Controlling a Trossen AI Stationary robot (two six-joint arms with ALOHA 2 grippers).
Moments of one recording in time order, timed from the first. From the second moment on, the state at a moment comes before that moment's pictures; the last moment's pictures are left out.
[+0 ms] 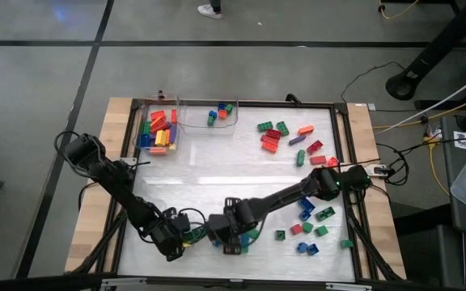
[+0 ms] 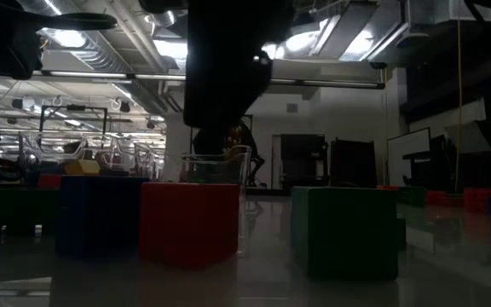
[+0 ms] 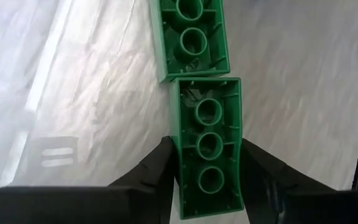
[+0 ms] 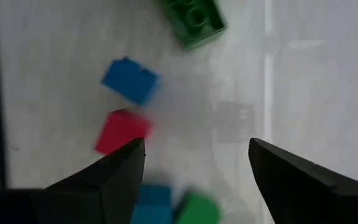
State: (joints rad) left arm -0.78 1.66 0.79 -0.29 -0.20 -1.10; right arm 0.40 2.41 2.25 -1.11 0.02 0.41
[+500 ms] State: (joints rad) left arm -0.76 1.37 0.78 -0.43 -0.18 -1.10; right arm 0.51 2.41 2.25 -1.01 0.05 0.73
